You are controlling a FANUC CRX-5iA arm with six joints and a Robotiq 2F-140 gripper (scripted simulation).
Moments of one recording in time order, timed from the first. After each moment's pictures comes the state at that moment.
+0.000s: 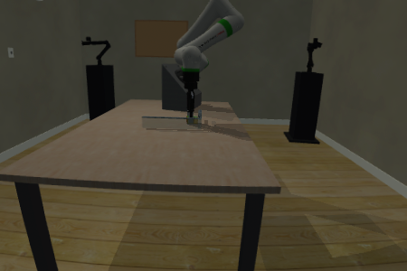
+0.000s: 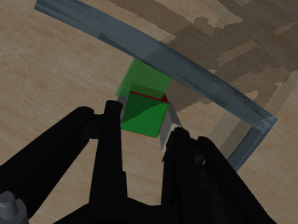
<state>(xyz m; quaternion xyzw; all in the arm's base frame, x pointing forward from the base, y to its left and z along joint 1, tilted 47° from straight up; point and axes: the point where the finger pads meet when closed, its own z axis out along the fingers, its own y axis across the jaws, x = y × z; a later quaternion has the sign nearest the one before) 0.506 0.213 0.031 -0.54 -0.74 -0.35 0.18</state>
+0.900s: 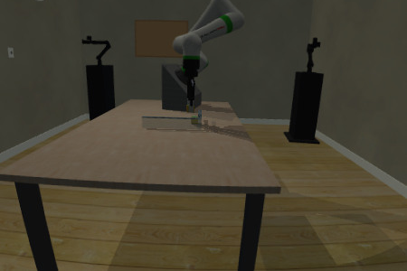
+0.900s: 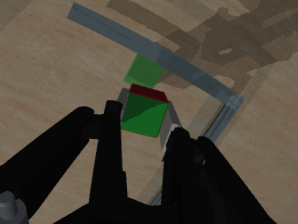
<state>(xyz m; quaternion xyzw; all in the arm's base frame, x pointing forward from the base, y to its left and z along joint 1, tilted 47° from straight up) 0.499 0.164 0.077 -0.54 -0.74 -0.35 0.18</state>
